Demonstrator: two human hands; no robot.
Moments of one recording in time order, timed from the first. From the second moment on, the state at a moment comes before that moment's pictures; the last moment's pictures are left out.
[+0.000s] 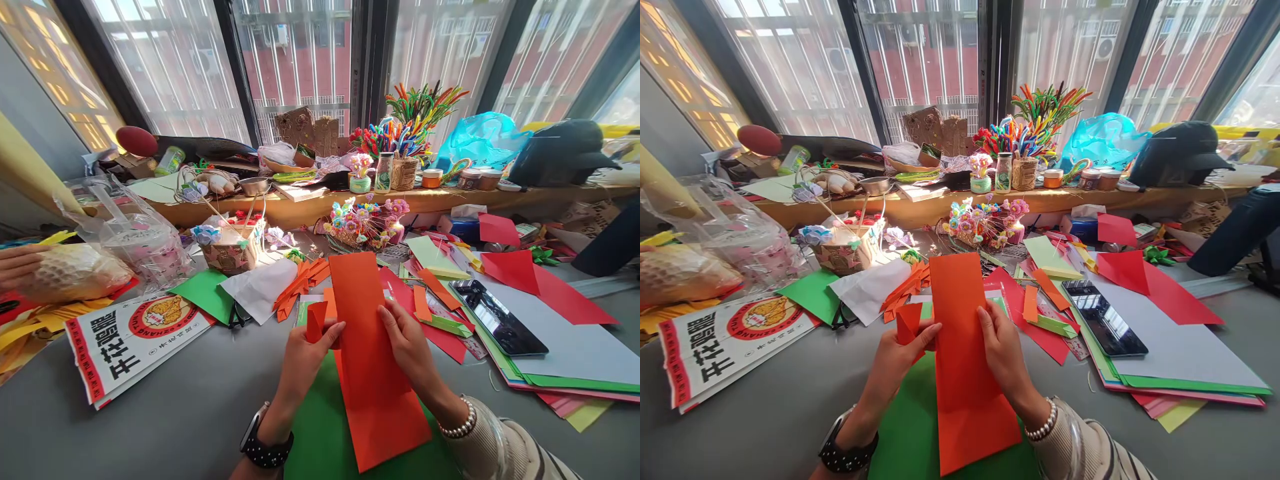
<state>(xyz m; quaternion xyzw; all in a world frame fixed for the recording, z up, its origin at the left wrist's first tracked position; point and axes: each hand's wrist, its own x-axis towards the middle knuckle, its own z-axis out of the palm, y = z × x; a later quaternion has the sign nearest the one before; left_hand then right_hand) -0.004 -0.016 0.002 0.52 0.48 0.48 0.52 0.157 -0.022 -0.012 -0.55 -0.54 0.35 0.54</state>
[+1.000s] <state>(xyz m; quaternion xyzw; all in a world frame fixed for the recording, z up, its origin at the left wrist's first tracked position) -0.005 -0.023 0.019 0.41 0.50 0.55 0.53 0.259 -0.013 0.016 -0.73 -0.47 -0.05 0.50</state>
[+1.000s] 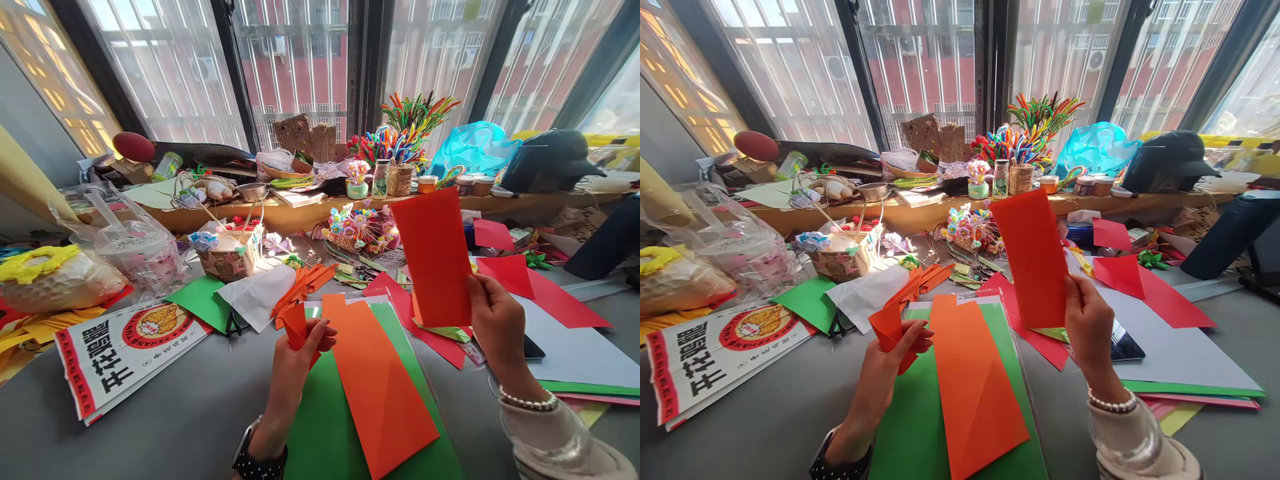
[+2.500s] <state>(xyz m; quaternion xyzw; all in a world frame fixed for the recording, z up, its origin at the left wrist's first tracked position) -0.007 -0.022 0.002 0.36 0.37 0.37 0.77 0.150 -0.012 0.018 -0.40 -0.64 0.53 0.38</state>
